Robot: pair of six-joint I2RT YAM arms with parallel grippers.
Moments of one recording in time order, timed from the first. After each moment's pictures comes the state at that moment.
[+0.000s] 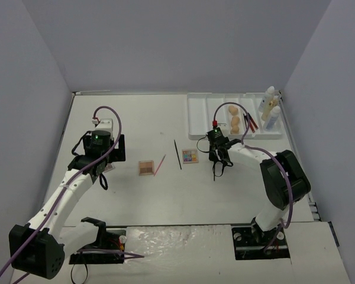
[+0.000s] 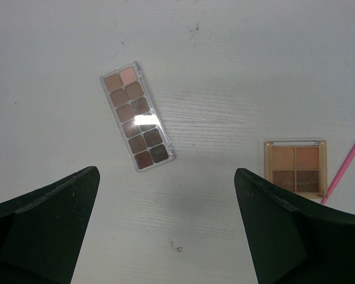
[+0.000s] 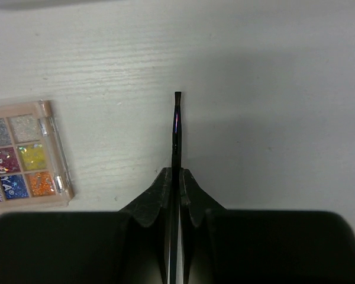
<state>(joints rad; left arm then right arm) -0.26 1.04 0.82 -0.49 -0.30 -0.17 0.47 1.68 0.89 -0.22 0.28 0.49</state>
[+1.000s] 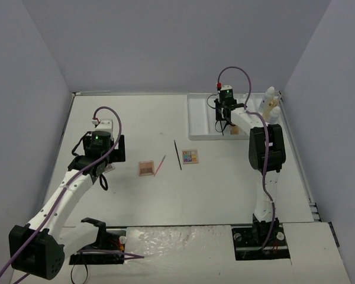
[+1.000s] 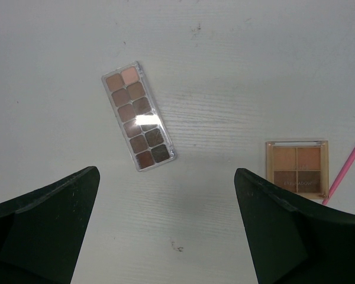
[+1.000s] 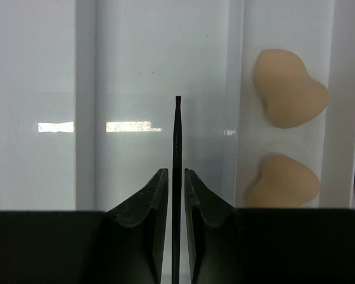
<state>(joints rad) -0.26 1.04 0.82 -0.50 -0.31 -0.17 0.20 2.19 1.65 -0.25 0.14 0.10</state>
